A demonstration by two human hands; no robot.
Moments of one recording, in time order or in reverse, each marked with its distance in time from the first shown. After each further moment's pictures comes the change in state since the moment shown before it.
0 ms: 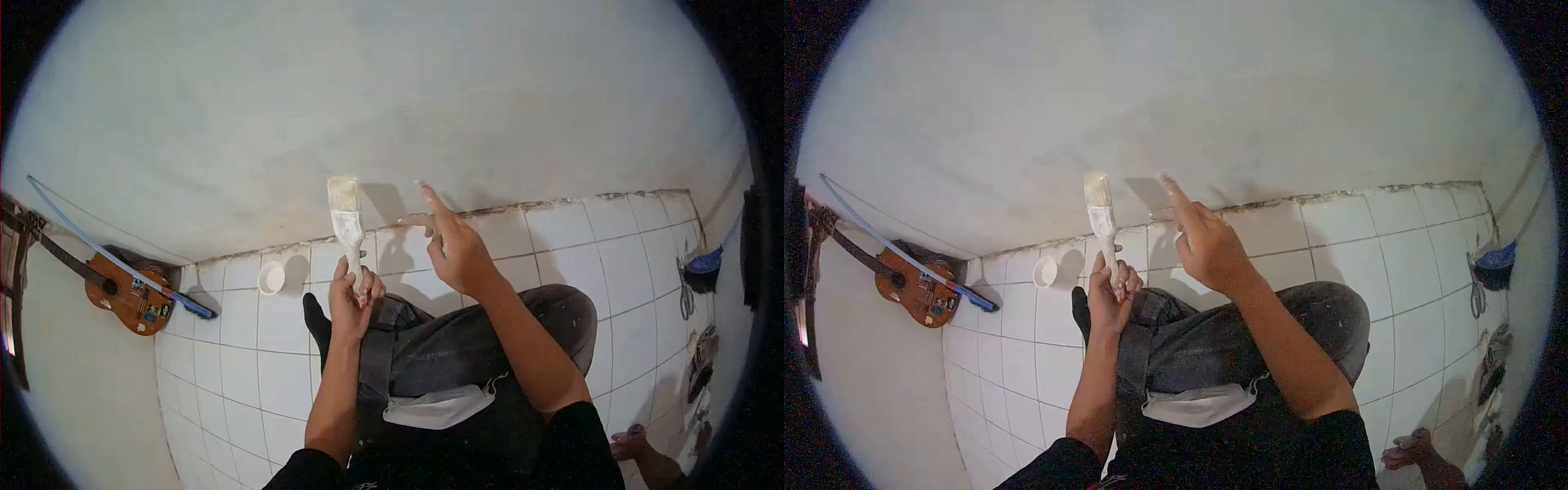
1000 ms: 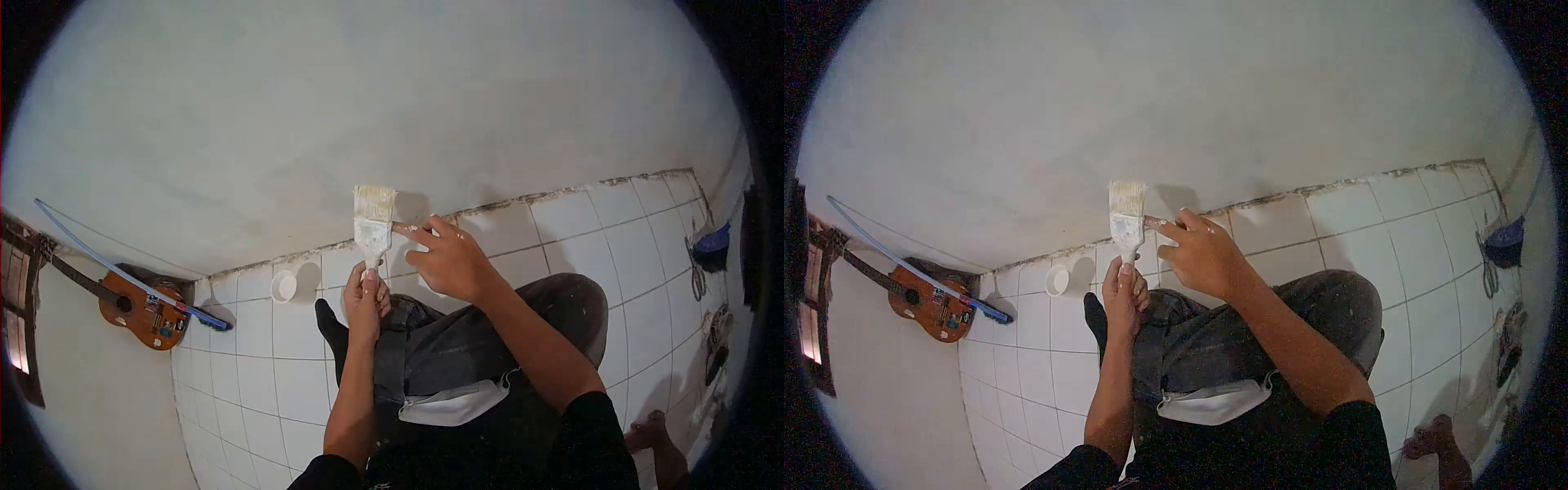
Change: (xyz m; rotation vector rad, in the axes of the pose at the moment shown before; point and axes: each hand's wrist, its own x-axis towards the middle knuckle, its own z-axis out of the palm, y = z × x) left_hand -0.009 0.003 0.007 0.410 0.102 -0.073; right_hand -0.005 -0.002 0.016 -0.519 -0.065 -0.370
